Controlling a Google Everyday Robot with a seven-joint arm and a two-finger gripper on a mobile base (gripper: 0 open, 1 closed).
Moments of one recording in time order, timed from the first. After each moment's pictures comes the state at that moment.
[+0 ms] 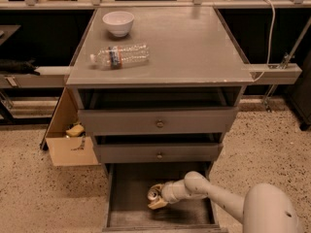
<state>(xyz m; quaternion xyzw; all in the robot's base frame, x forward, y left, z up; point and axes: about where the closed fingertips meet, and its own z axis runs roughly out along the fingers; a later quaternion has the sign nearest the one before) 0.537 0.011 0.184 -0.61 0.67 0.30 0.31</state>
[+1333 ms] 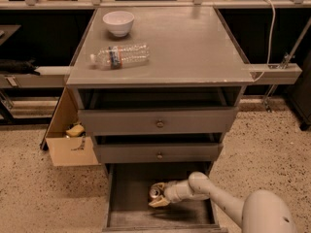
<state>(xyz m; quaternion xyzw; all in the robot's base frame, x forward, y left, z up) 0.545 0.002 0.178 -0.59 0.66 0.33 0.34</state>
